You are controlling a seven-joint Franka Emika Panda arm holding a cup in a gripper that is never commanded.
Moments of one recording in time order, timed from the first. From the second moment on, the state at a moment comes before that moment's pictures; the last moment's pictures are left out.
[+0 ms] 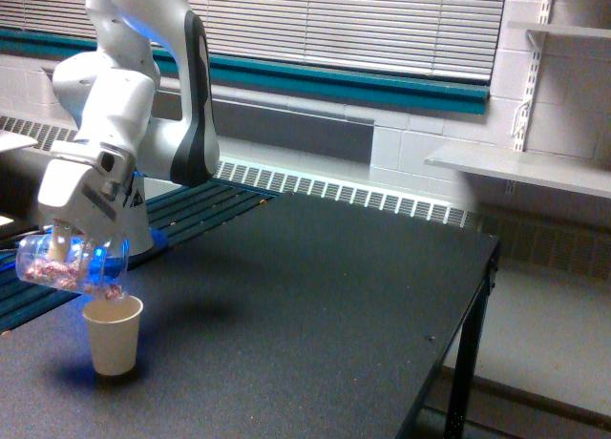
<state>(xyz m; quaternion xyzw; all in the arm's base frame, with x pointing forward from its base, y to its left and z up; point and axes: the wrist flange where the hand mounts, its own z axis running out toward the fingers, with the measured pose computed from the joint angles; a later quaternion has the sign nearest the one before) 0.225 -0.273 0.236 0.93 -0.18 0.13 0.30</state>
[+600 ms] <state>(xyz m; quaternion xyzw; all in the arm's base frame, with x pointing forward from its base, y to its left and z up) 0.222 -0.274 0.237 0.93 -0.15 0.12 0.30</state>
